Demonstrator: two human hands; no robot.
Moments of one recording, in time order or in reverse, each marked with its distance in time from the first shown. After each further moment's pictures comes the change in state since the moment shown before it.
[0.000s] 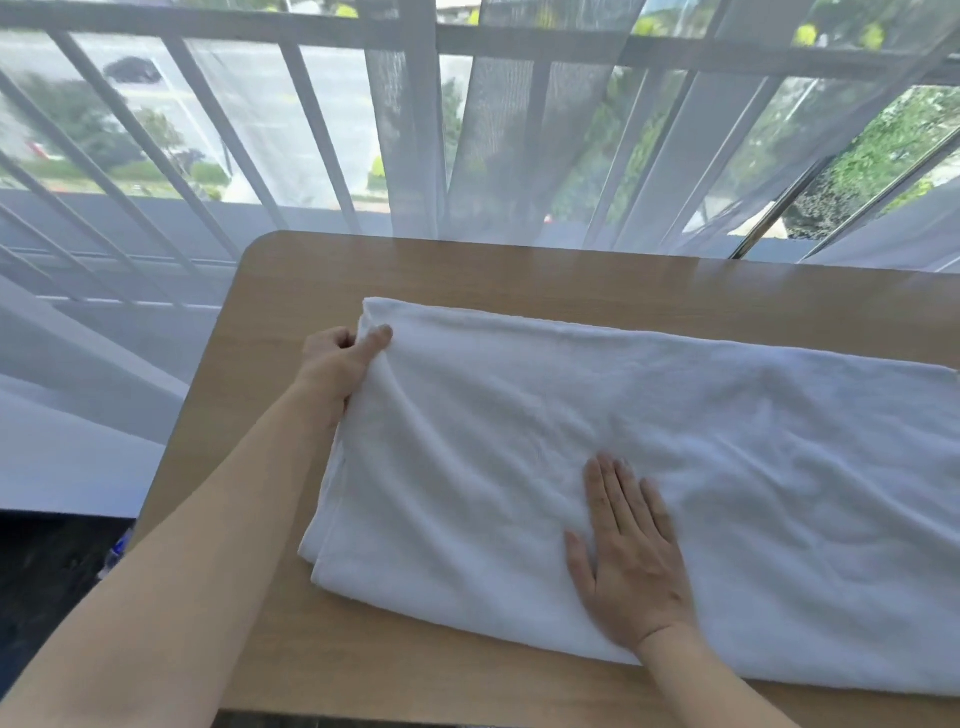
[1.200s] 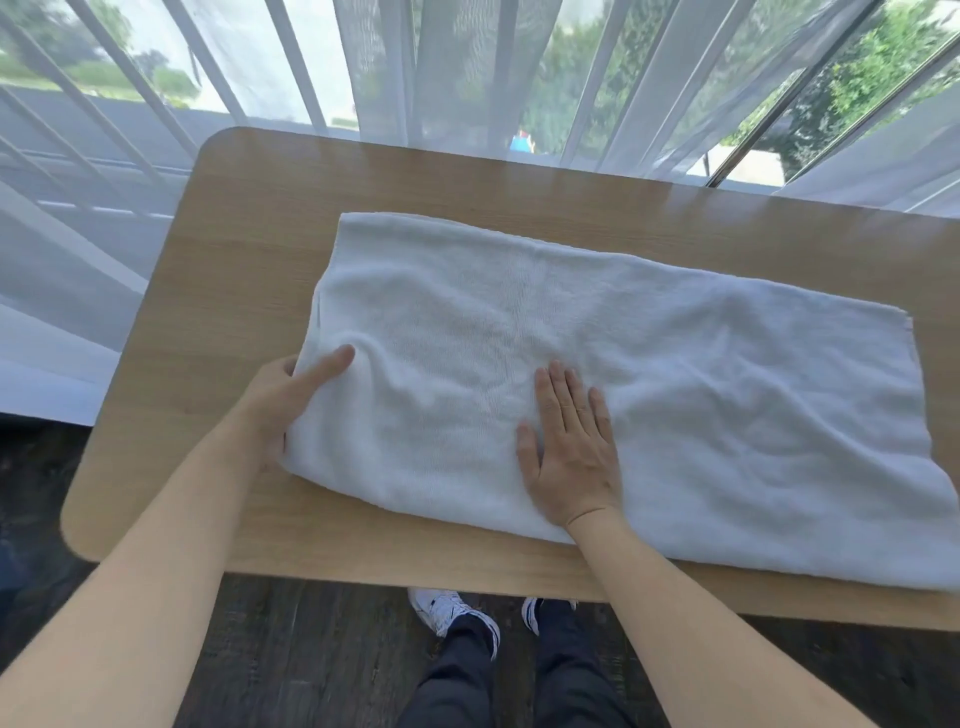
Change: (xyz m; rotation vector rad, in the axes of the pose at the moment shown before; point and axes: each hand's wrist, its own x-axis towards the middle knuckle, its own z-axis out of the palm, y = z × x) left_hand -0.122 -0.064 -0.034 -0.037 -0.291 -0.225; right_hand 0.001 -0.002 -0.005 0.112 -0.007 0.023
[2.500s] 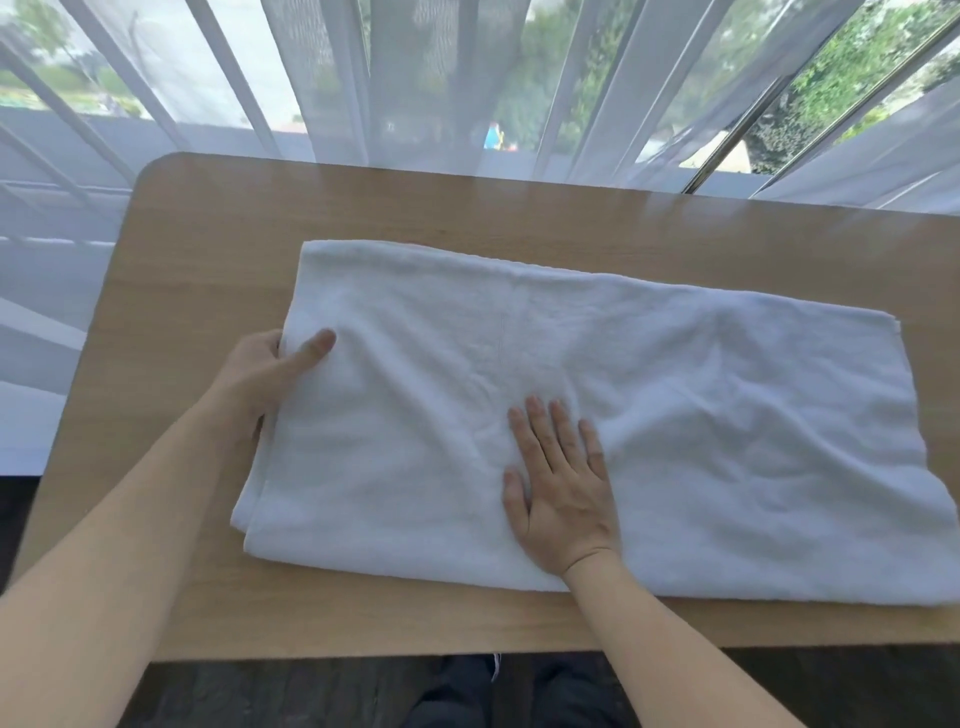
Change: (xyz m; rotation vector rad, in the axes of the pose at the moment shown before) left_hand 0.074 0.050 0.004 0.287 0.124 0.128; right_hand 0.002 0.001 0.001 -0.106 -0.034 -0.022
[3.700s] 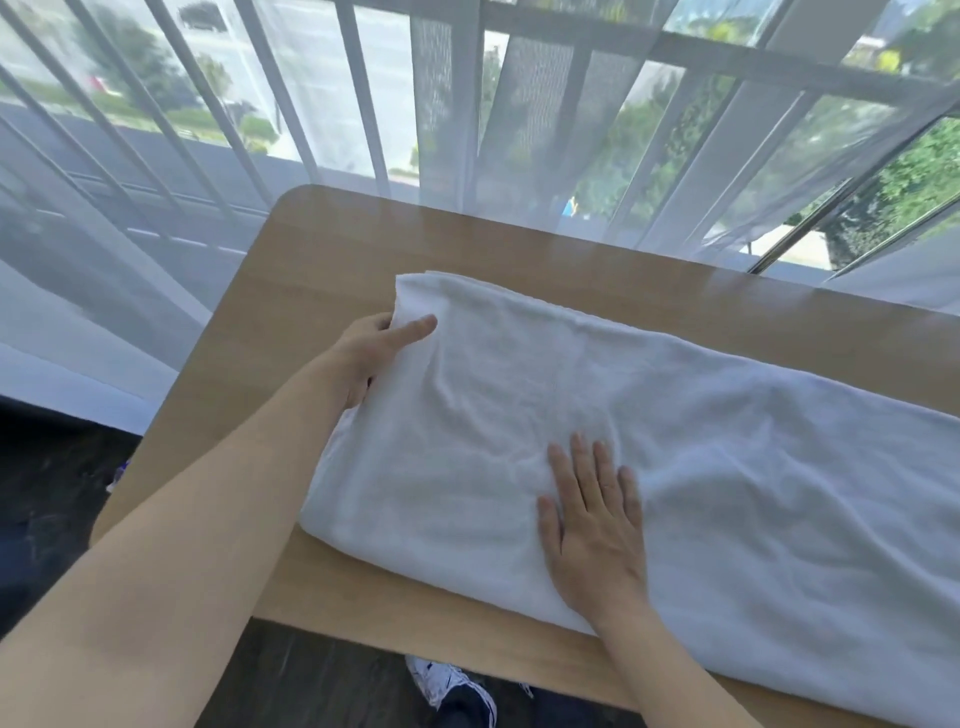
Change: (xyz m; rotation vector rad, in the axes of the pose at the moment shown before) left_hand -0.015 0.043 0.019 -0.296 -0.094 -0.035; right_hand -0.003 0.005 -0.001 0.055 -0.020 -0.022
